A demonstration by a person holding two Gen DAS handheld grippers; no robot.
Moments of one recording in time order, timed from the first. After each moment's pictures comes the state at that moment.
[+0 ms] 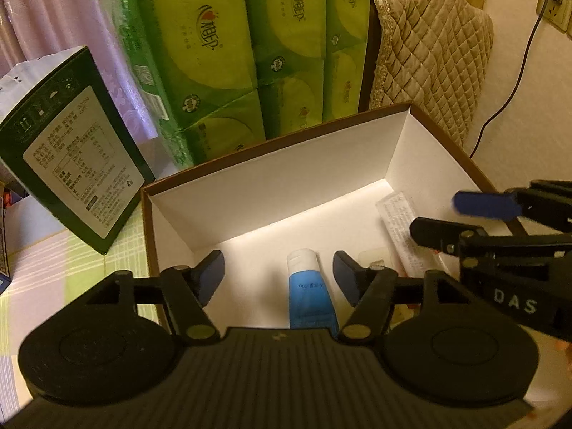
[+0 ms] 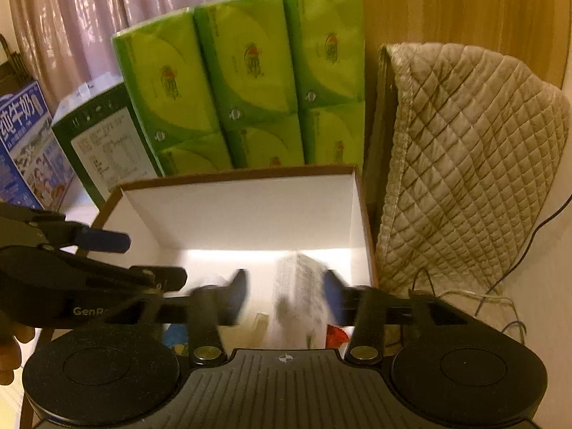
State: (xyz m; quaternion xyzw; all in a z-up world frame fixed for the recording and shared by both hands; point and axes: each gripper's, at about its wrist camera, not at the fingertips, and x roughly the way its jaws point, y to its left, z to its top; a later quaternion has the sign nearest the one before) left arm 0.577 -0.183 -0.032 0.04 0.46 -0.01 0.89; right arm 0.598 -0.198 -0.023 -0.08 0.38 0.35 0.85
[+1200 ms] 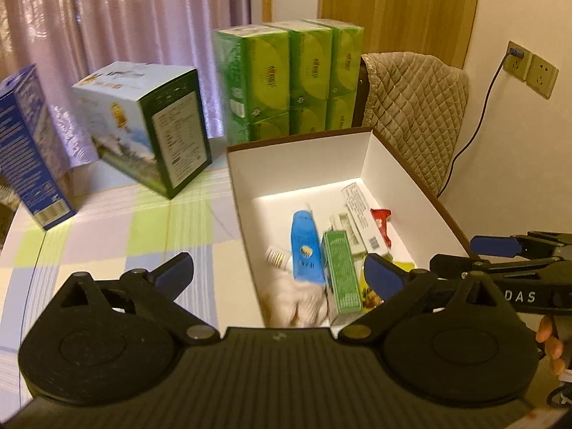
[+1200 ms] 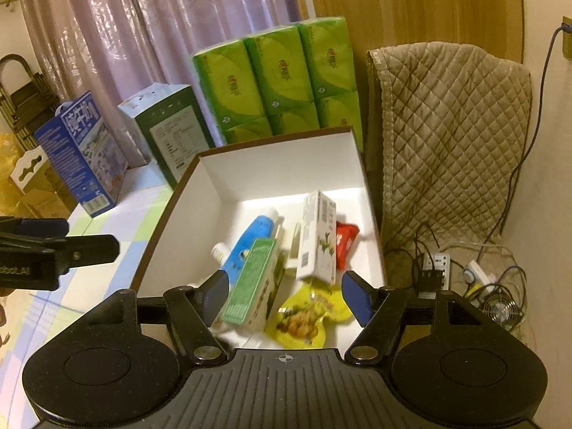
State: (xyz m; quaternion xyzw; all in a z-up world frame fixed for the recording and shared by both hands) left arm 0.381 -0.177 0.054 -0.02 0.38 0.04 0.92; right arm 0.461 -0.289 0.024 -0.04 0.39 0.37 0.84
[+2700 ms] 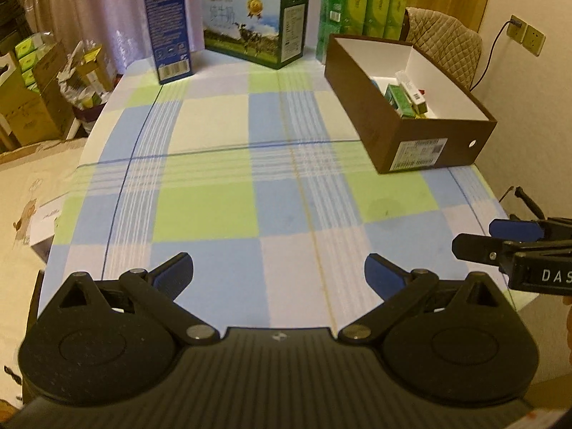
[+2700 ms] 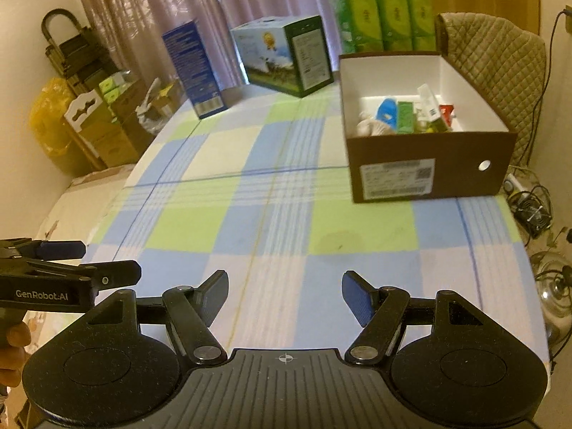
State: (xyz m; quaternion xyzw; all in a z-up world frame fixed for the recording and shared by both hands) left arm 0.053 -0.069 0.032 -0.06 0.44 0.08 0.89; right arm 0.132 -0.272 0.020 -0.06 0.43 0.40 0.81
